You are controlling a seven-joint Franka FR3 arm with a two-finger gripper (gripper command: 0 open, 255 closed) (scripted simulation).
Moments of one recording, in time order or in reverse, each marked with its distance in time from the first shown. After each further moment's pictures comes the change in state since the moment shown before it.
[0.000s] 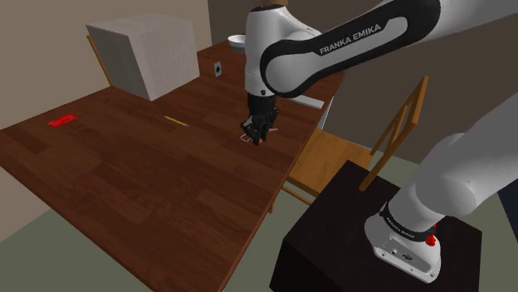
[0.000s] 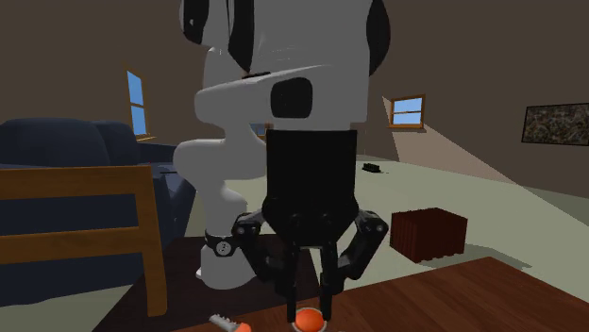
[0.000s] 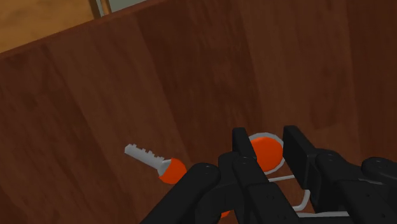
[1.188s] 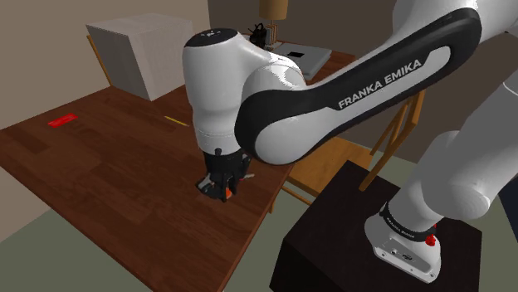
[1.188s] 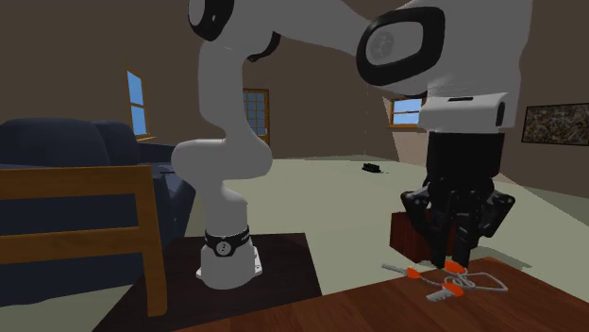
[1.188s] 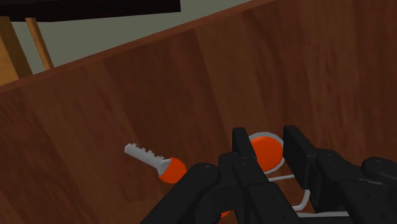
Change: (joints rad) arm 0.163 0.135 0.265 0.135 -0.041 0.000 0.454
